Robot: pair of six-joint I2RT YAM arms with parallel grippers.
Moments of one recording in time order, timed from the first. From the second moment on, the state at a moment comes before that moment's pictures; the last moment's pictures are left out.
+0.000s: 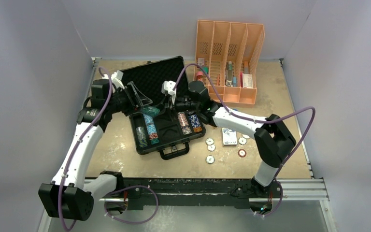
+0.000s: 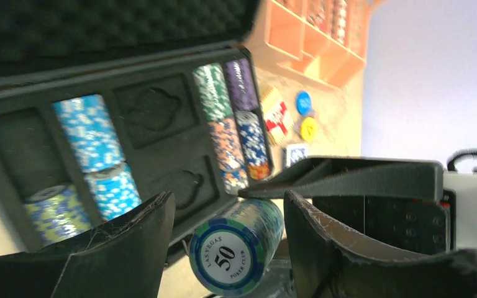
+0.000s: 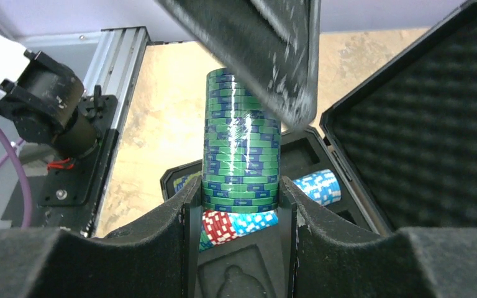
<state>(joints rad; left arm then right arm) -0.10 1.07 1.01 -0.52 0.50 -0.67 0.79 1.73 1.21 0.35 -0.76 -0.08</state>
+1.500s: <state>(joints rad) -0.10 0.74 0.80 -0.38 0.43 -0.45 0.76 1.69 1.27 0.45 -0.56 0.64</state>
